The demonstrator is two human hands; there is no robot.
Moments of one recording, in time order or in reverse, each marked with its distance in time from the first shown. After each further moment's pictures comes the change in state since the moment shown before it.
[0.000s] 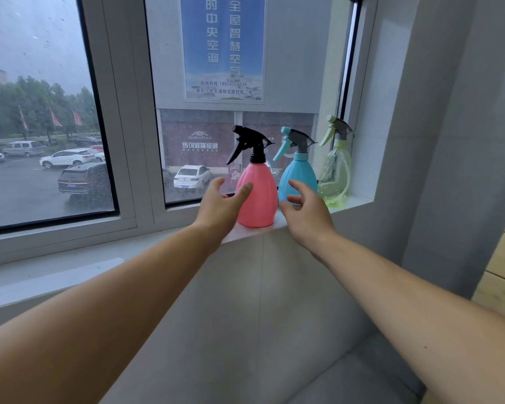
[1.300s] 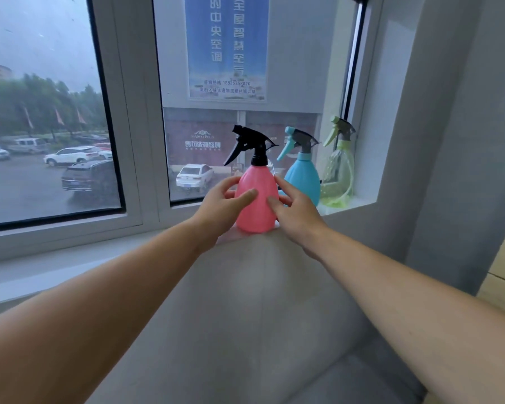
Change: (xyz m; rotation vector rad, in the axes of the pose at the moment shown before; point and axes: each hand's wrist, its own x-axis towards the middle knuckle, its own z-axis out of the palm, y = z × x) left_hand -0.001 -0.002 -0.016 -0.084 -0.187 0.024; right_hand 0.001 -0.012 0.017 0.156 -0.164 -0.050
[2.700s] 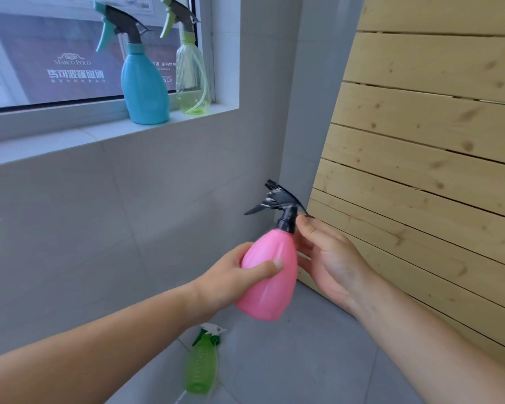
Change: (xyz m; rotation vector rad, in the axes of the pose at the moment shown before) left_hand -0.217 -0.086 0.229 -0.054 -0.740 -0.351; right_hand -0.284 0.095 -0.197 0.583 0.320 0.487
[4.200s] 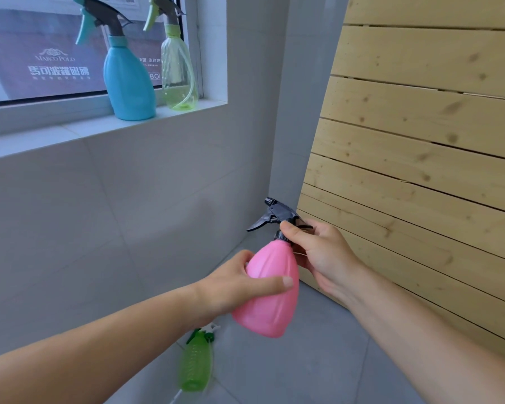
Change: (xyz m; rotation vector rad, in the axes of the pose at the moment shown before) left_hand -0.006 0.004 0.015 0.110 -0.103 -0.134; right_hand 0.006 0.007 -0.006 -0.179 0.118 -0.026
